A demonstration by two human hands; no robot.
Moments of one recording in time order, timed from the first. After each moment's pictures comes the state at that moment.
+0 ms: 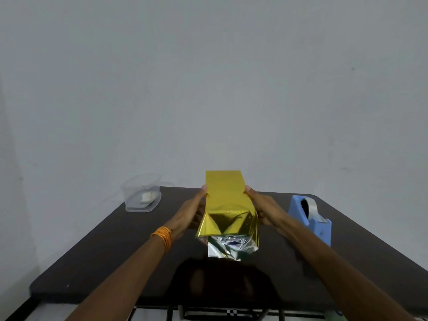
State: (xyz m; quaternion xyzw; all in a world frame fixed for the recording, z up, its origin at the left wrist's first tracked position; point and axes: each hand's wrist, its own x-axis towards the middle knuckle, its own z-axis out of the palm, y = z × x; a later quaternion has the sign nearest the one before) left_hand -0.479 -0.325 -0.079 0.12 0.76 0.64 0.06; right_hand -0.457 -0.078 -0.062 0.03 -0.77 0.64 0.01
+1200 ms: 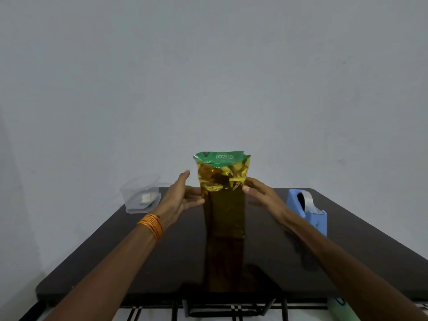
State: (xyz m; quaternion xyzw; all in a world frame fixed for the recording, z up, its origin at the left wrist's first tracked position) left_hand -0.459 -0.332 -0.032 0.04 0.64 0.76 0.02; right_hand -0.437 -0.073 -0.054 0.18 -0.78 0.59 0.10
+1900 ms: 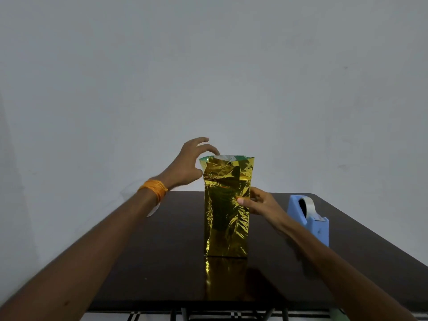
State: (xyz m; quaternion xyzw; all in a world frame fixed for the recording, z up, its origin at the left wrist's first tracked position) left_hand -0.467 -0.329 0.052 0.32 0.88 0.25 -0.25; right_hand -0.457 -0.069 -0.064 0.19 -0.80 0.56 0.12
